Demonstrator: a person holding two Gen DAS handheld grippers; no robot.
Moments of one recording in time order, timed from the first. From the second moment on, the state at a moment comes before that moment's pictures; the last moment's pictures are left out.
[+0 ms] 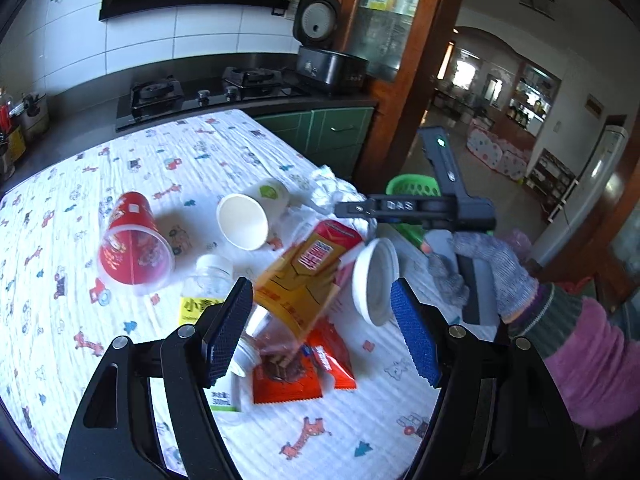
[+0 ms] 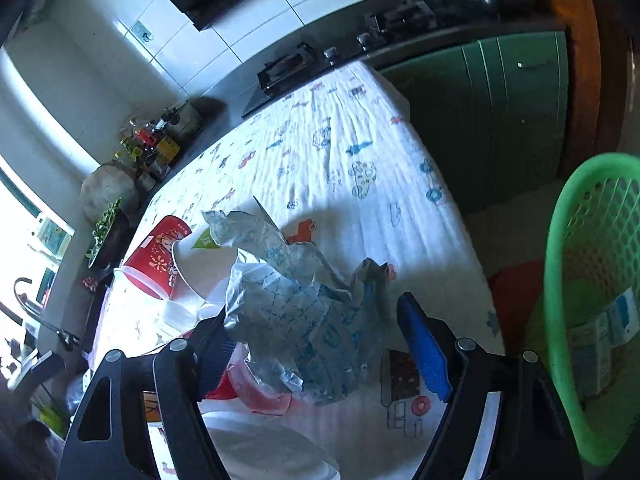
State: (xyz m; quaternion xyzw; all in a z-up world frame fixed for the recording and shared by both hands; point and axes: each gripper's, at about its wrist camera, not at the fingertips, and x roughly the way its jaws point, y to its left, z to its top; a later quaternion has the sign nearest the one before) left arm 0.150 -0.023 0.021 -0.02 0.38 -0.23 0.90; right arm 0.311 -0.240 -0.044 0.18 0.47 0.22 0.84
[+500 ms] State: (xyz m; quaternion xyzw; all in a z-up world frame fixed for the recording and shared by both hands) left arm 0.164 -0.091 -0.028 0.01 0.42 -0.28 0.86; right arm 0.293 -0.254 -0.028 0.16 0.43 0.21 0.86
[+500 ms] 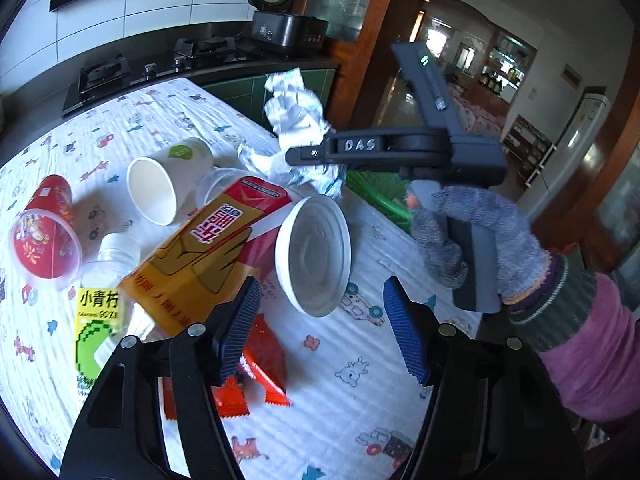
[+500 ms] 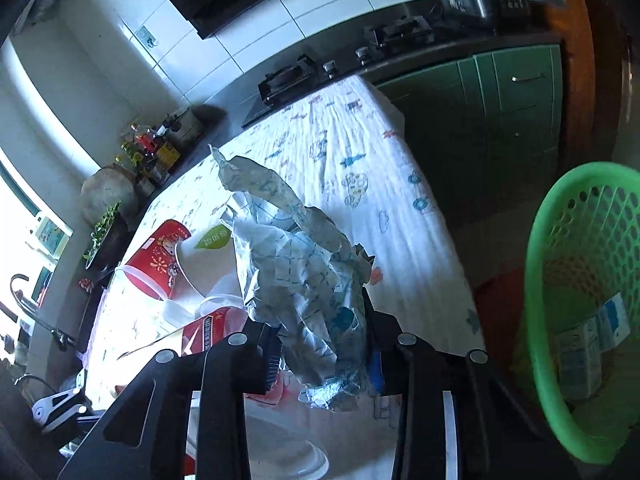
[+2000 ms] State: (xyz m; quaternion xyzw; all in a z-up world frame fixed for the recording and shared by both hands) left arm 0.213 -0.142 -0.014 -0.06 0.43 -0.26 0.86; right arm 0.235 -0.451 -0.033 0.14 0.40 0.00 0.91
